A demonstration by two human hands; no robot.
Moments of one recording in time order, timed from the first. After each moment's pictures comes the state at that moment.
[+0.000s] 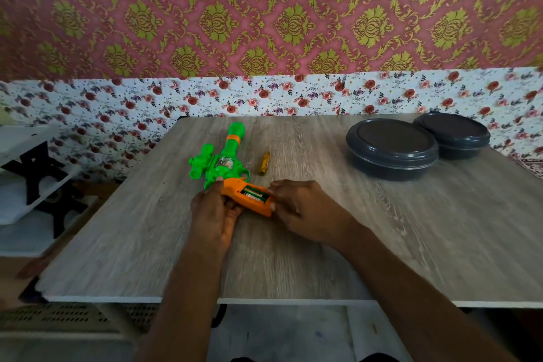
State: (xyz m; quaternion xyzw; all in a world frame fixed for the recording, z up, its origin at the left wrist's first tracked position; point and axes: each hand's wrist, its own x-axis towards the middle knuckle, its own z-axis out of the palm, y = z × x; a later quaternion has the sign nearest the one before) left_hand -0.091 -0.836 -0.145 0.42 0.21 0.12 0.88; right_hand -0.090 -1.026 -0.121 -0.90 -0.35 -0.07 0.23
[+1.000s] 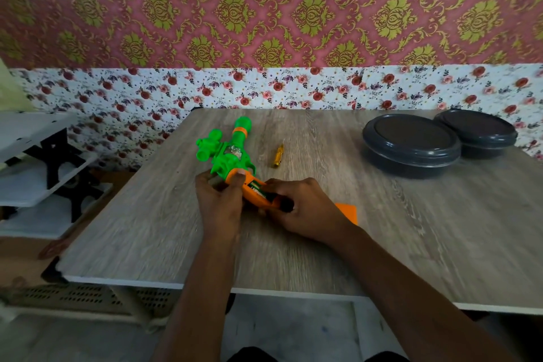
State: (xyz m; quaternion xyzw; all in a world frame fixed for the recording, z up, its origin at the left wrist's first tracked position) left_hand -0.109 -0.840 -0.137 0.56 0.20 0.26 0.76; right_hand -0.083 -0.995 -0.142 -0.84 -0.41 -0.14 0.33
